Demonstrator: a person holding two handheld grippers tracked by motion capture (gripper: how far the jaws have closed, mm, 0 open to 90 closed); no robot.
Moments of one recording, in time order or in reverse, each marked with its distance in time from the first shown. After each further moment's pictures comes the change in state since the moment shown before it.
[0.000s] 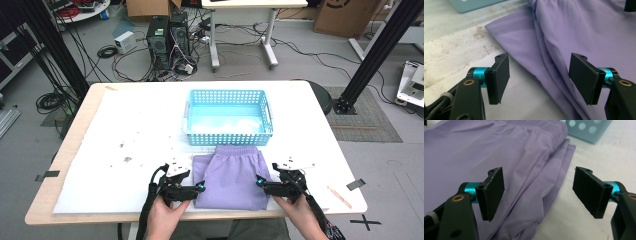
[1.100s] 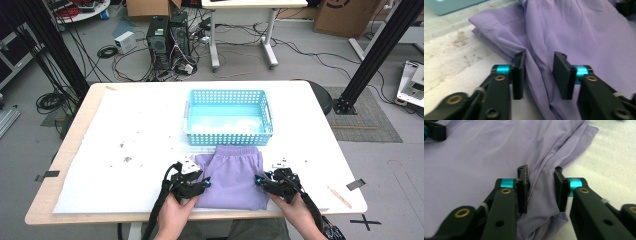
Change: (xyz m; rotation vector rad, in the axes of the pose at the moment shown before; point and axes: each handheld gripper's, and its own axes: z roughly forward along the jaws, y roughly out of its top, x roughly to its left) left arm -0.014 0.010 0.025 0.043 0.008 0.025; right arm 0.004 -0.001 0.014 0.099 0.080 0.065
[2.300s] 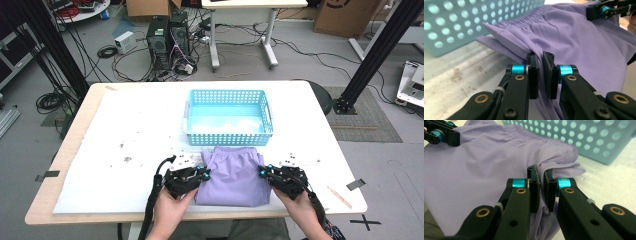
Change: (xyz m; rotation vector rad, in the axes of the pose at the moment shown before) left arm 0.003 0.021 -0.032 -0.153 -0.155 0.052; right arm 0.006 0.016 -0.031 -0.173 0.040 -0.069
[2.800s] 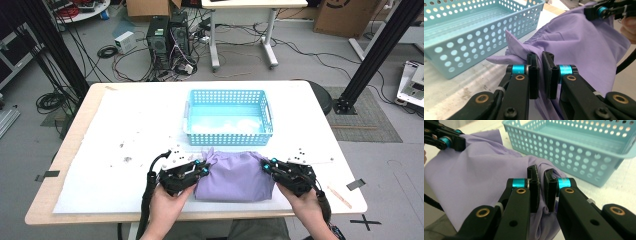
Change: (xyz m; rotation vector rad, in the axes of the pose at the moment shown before) left arm -0.008 0.024 -0.023 -0.070 -0.007 0.064; right arm 0.007 0.021 -0.028 -0.100 0.019 -0.017
